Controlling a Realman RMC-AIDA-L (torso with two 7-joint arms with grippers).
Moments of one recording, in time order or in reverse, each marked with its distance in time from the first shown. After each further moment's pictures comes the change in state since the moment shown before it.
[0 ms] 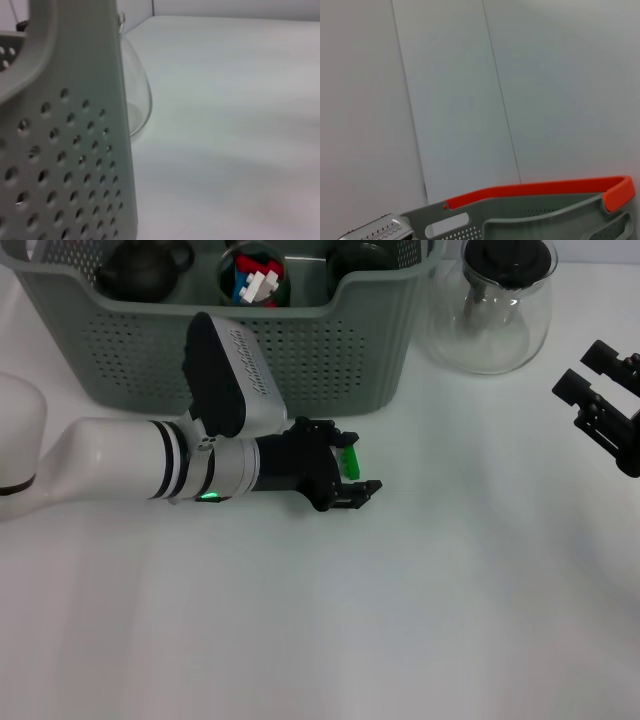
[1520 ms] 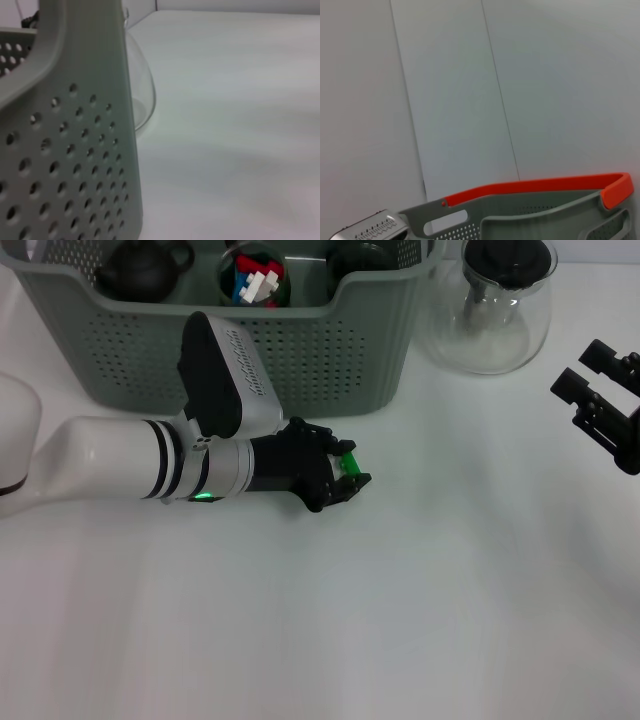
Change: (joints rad) left arm 0.043 -0.002 0.016 0.081 0.066 0.000 -0.067; right arm 0.010 -0.005 0.005 0.009 -0.008 0.009 0.003
